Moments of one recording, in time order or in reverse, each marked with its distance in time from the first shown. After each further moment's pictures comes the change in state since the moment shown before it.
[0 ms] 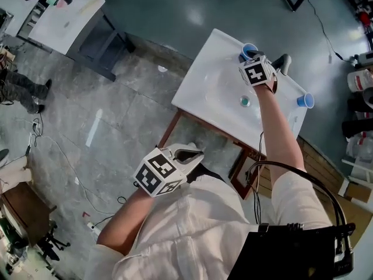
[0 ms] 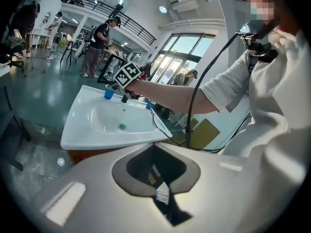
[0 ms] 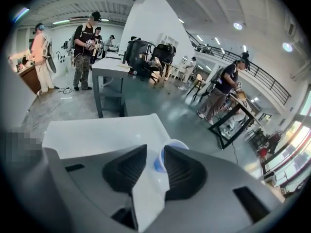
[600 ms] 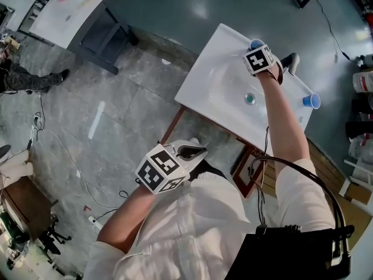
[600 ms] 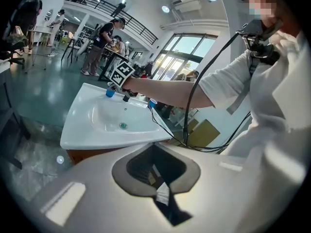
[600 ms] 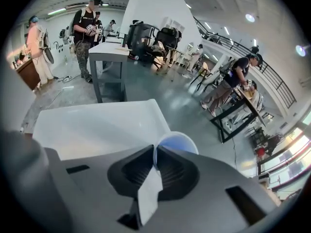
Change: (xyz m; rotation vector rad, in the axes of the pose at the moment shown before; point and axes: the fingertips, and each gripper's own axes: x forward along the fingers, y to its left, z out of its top) left arm 0.002 0.012 0.001 -0.021 0.003 -0.003; right arm 0.045 -0.009 -0.015 -0.034 0.159 0.024
